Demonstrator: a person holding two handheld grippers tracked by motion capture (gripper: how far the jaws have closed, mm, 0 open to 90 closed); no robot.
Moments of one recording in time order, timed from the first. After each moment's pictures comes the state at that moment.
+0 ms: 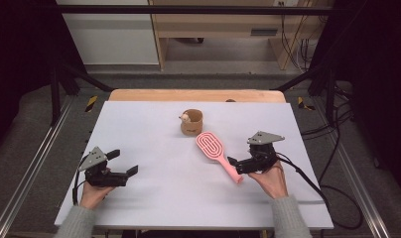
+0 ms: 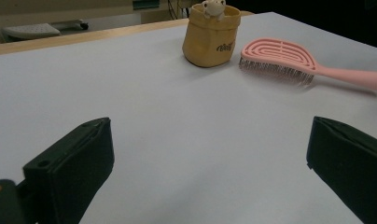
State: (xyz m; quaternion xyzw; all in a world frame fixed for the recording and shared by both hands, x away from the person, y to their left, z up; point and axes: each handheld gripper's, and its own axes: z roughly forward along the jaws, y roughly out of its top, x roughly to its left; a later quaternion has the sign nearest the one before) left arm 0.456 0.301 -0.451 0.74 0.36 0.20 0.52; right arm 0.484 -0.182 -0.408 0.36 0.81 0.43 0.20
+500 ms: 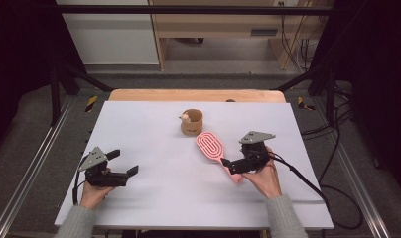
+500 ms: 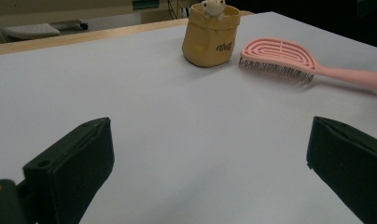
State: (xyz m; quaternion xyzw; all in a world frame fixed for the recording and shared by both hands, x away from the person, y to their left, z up) left arm 0.456 0.300 -0.451 0.74 0.36 0.20 0.52; right arm 0.488 -0.163 -0.410 0.36 0.82 0.42 0.17
